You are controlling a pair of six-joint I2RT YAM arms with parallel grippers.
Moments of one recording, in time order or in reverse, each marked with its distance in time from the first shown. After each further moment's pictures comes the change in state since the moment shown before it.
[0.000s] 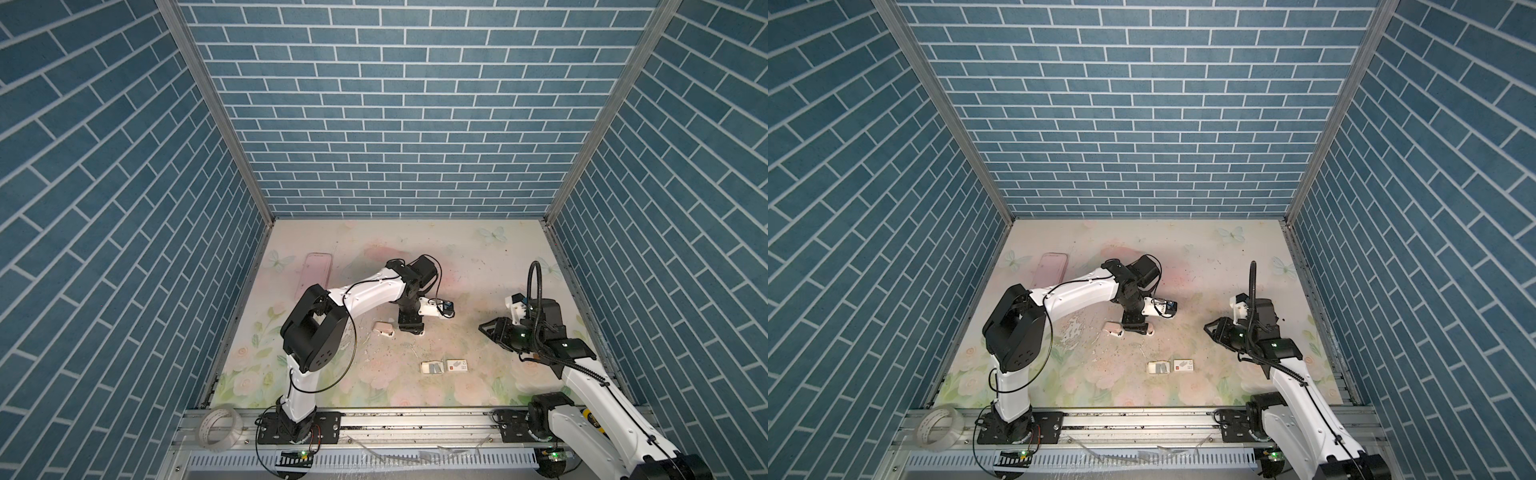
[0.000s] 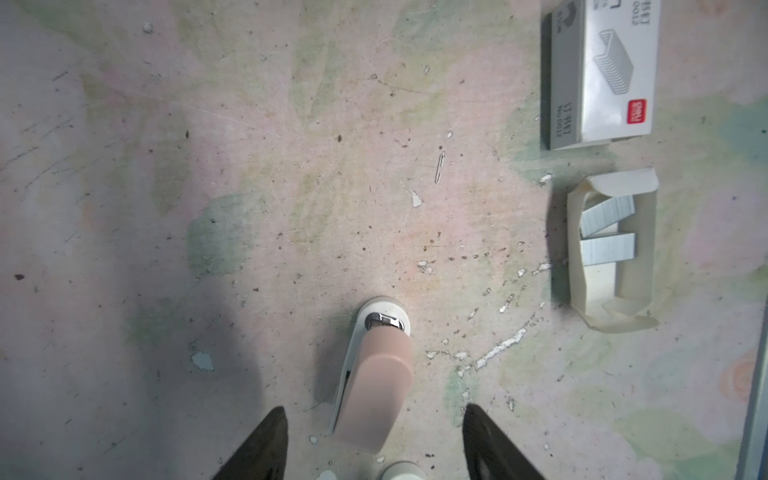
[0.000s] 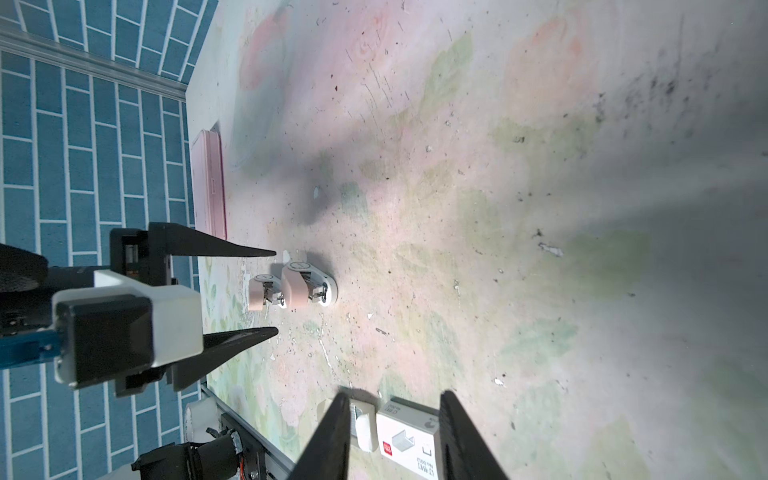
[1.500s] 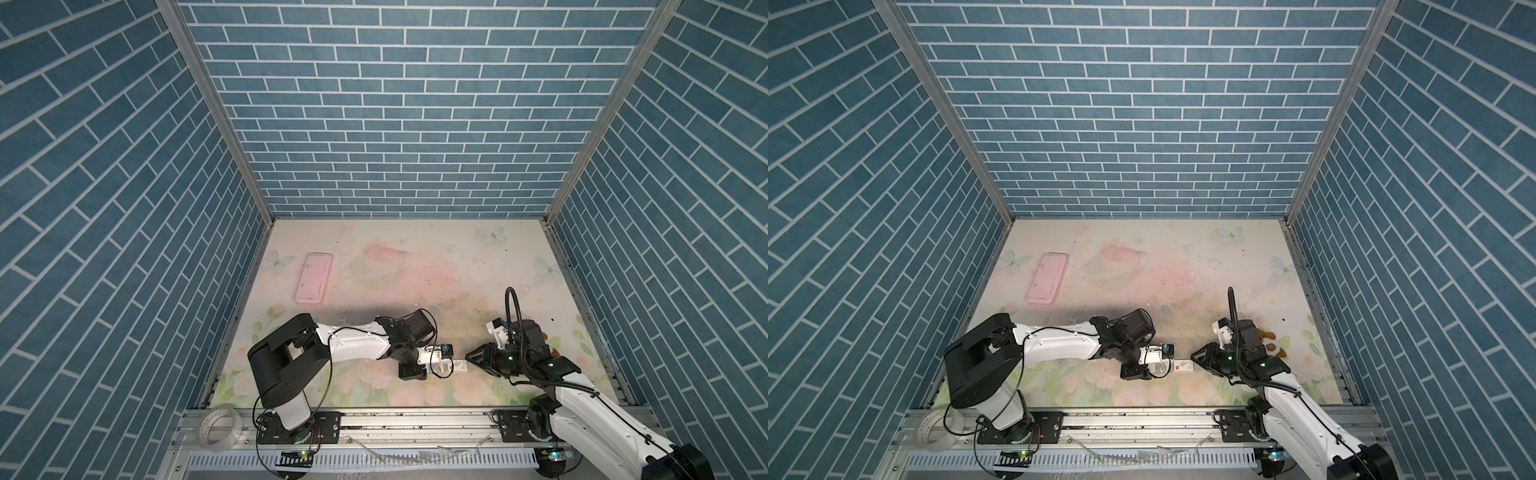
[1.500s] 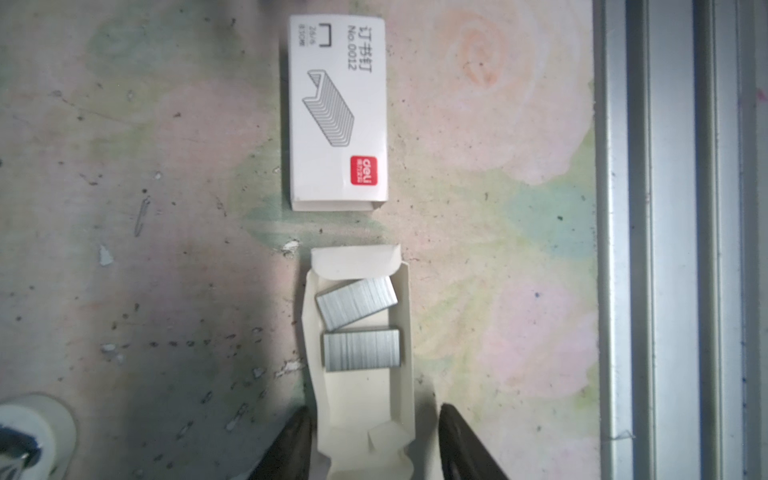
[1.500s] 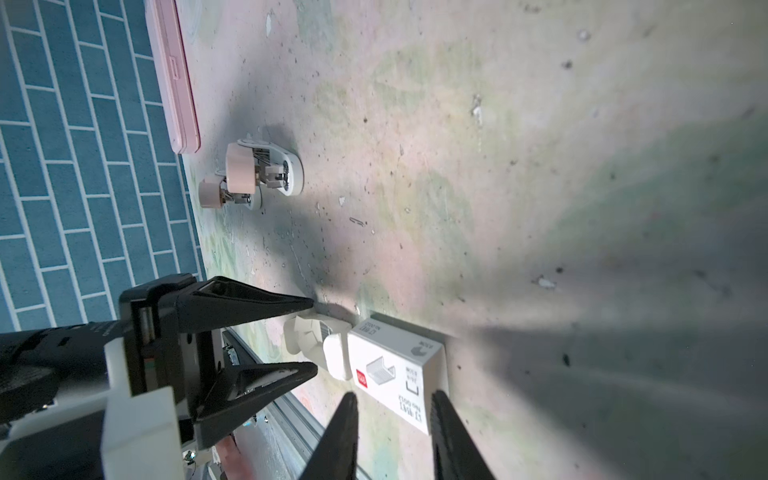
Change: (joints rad) left arm -0.230 -0.275 -0.623 0.538 0.097 -0.378; right arm 0.201 -0.059 -0.216 0.110 -0.056 0.127
